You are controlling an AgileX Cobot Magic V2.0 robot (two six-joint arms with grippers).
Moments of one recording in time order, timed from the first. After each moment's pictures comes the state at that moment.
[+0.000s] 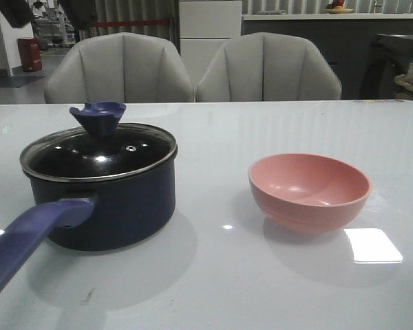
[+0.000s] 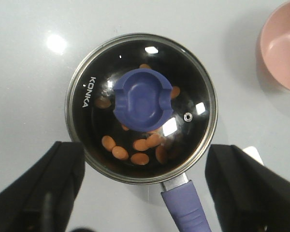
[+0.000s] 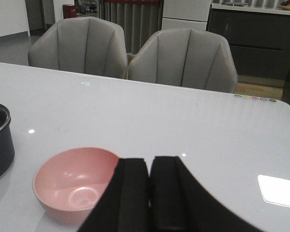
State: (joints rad) left arm -0.45 1.43 -1.42 -0.04 1.06 -0.01; right arm 0.17 0.20 -0.15 0.14 0.07 -0.15
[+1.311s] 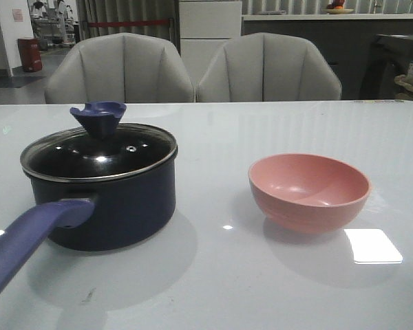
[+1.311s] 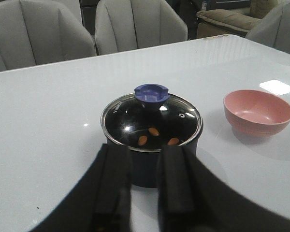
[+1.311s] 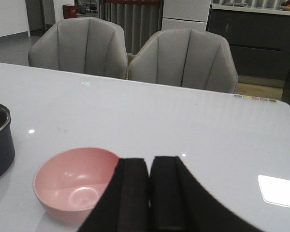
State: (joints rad) left arm -0.45 0.08 -0.34 0.00 0.53 -0.01; right arm 0.17 0.20 -0.15 0.14 0.07 -0.15
